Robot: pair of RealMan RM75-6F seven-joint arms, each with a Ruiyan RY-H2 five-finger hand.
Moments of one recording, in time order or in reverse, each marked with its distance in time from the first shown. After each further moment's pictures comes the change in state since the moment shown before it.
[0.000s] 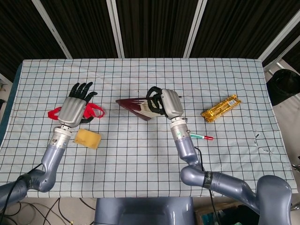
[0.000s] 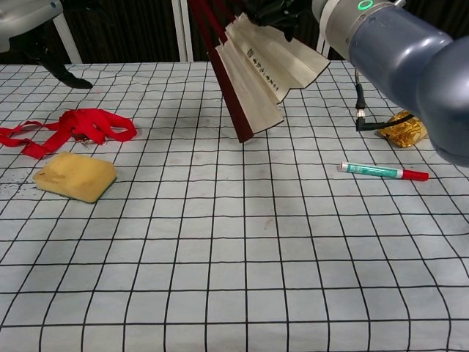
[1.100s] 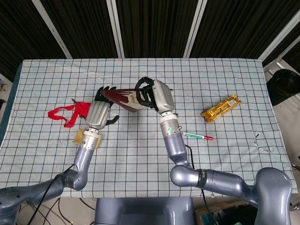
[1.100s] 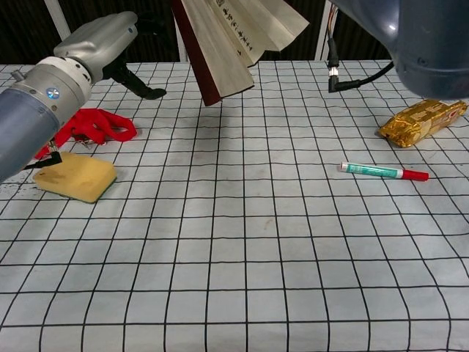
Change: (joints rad) left arm -0.113 -0.340 -0.053 0.231 -0.030 0.062 -0.065; right arm 0.127 0.043 0.112 -0.201 0.274 0.114 -0.128
